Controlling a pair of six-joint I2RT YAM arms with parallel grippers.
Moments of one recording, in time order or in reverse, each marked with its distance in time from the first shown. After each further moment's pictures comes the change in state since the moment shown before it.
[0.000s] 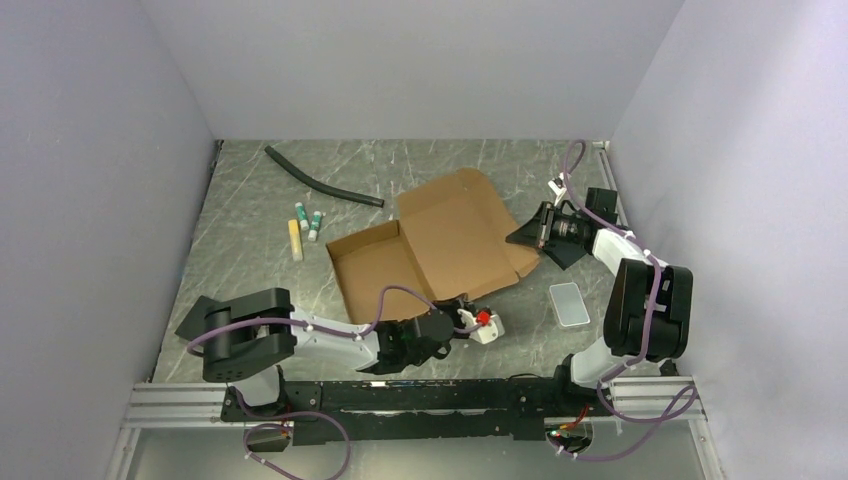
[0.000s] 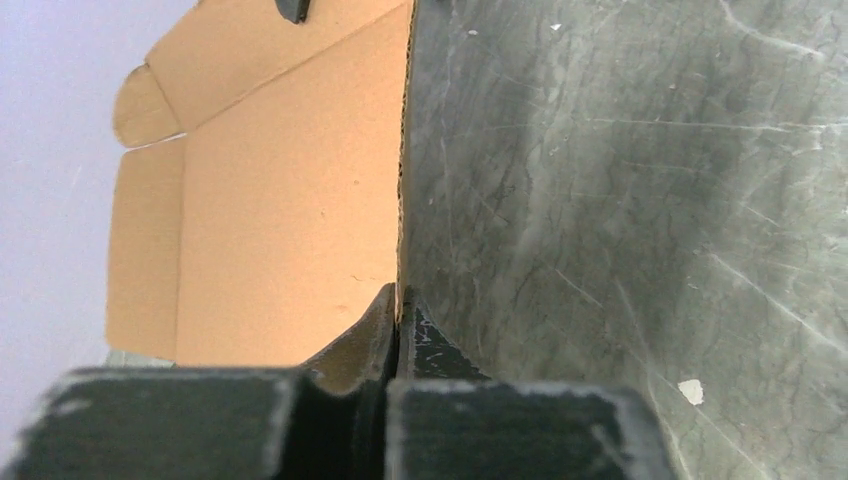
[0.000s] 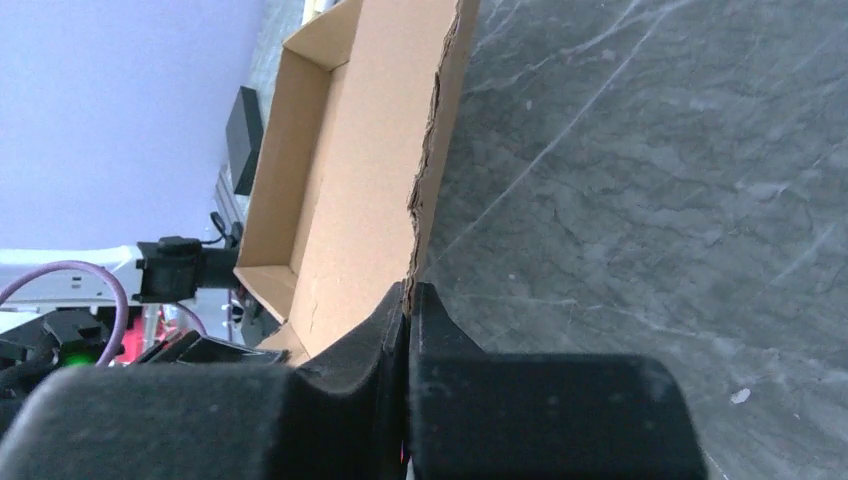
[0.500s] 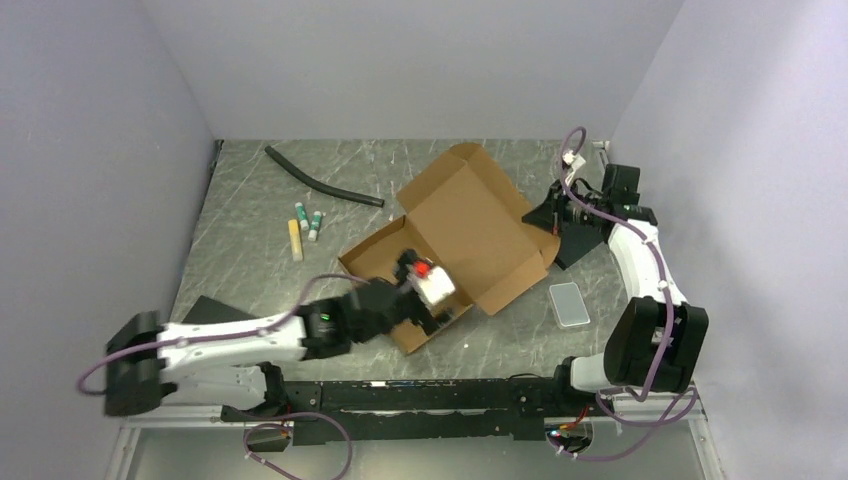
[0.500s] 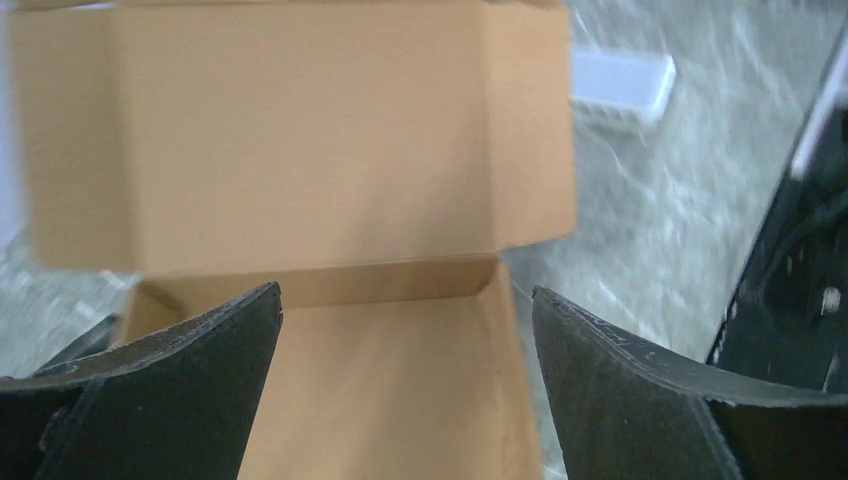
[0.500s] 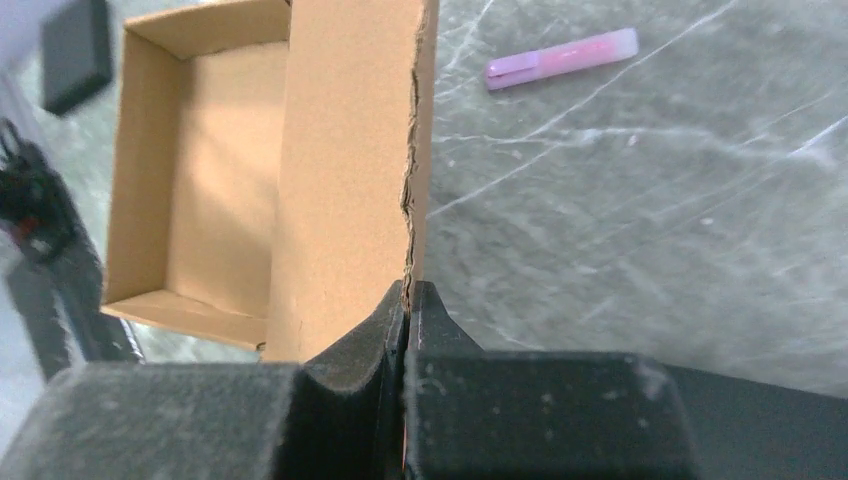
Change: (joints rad) left arm 0.080 -0.425 -0.005 -0.395 0.209 -0.322; right arm -0.002 -0.179 0.162 -0.270 0.098 -0.434
